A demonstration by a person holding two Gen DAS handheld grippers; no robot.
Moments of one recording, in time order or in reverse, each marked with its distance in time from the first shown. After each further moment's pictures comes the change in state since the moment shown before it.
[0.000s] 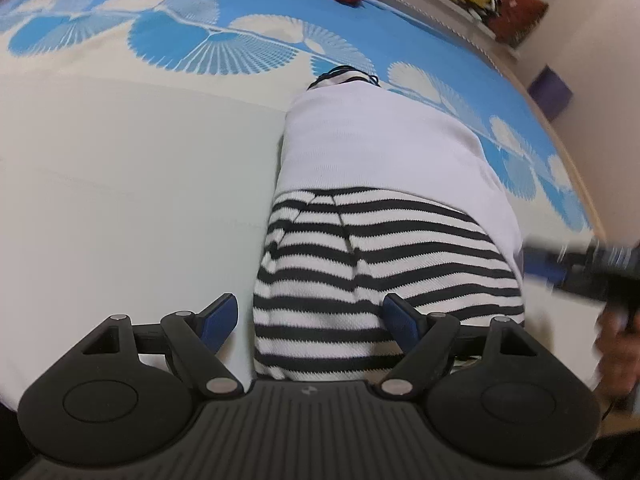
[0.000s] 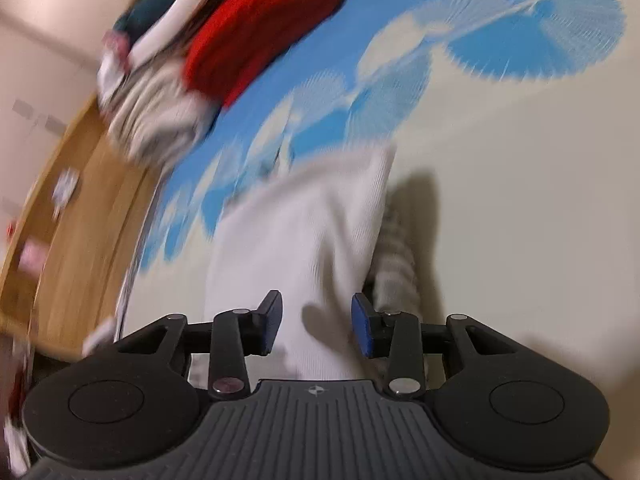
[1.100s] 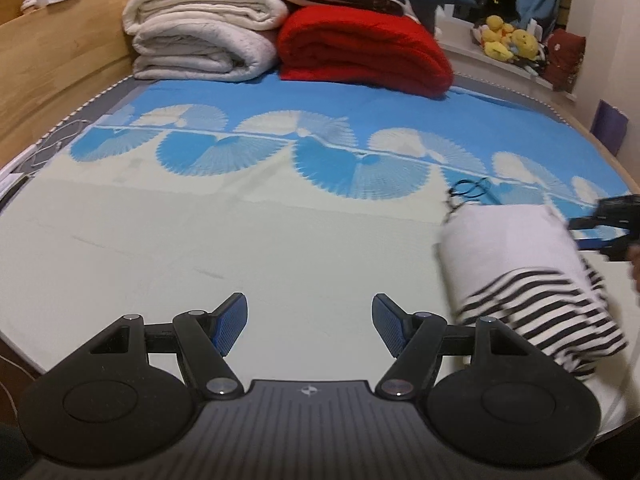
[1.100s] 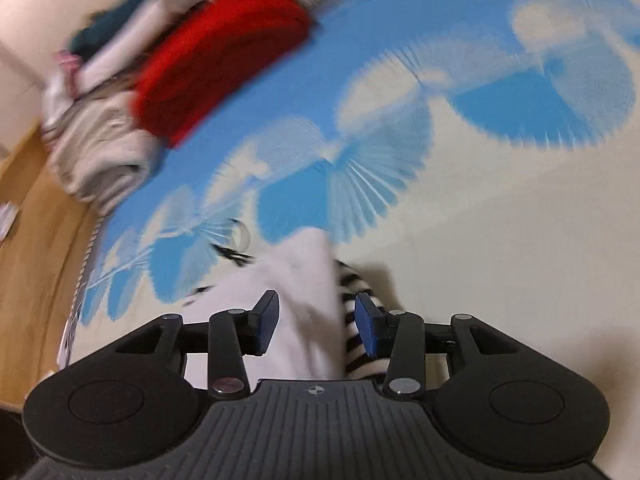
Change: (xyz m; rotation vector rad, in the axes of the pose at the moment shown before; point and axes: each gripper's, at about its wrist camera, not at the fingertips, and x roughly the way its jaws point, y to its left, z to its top) left arm -0.130 0.102 0.023 0.104 -0.266 0.303; right arm 0.077 0.031 0.082 0.160 -0.143 -0.187
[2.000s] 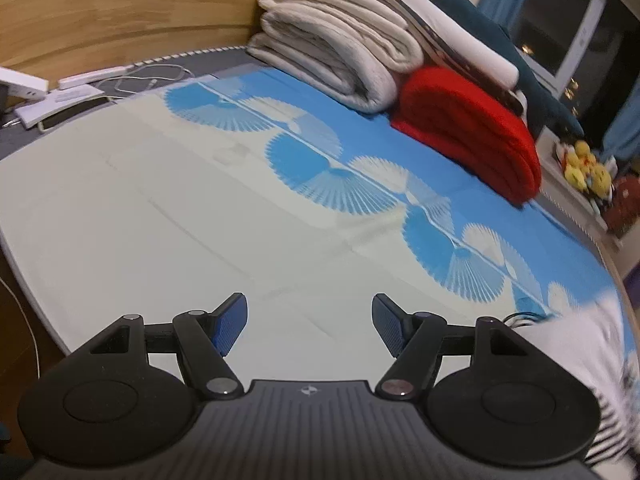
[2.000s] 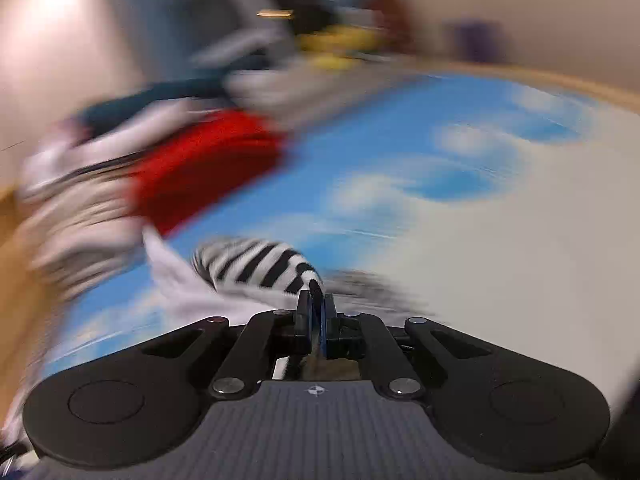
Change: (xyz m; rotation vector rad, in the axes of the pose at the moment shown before) left arm 0.010 0.163 0.019 -0.408 -0.066 0.043; right arm -0.106 0.084 -0.194 0.077 -0.471 -0.366
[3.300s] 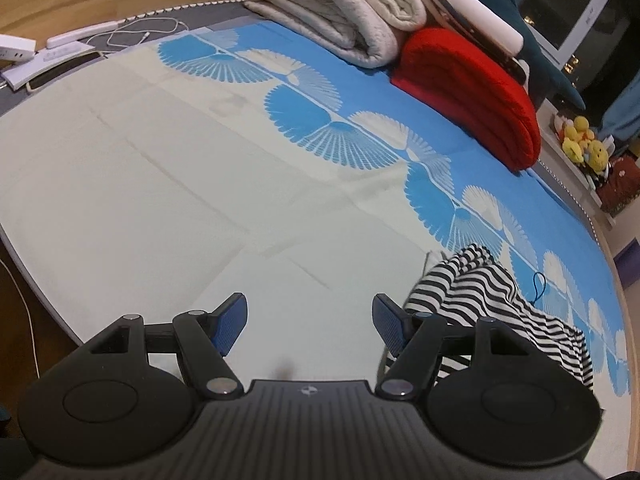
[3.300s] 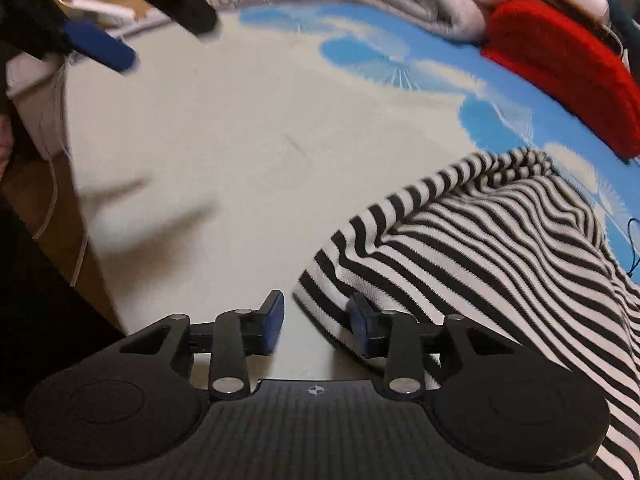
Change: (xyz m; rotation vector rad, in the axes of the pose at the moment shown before) left arm 0.013 0.029 -0.001 -0.029 0.138 -0.036; right arm 0.039 0.253 -0.242 -1.275 0.341 0.533
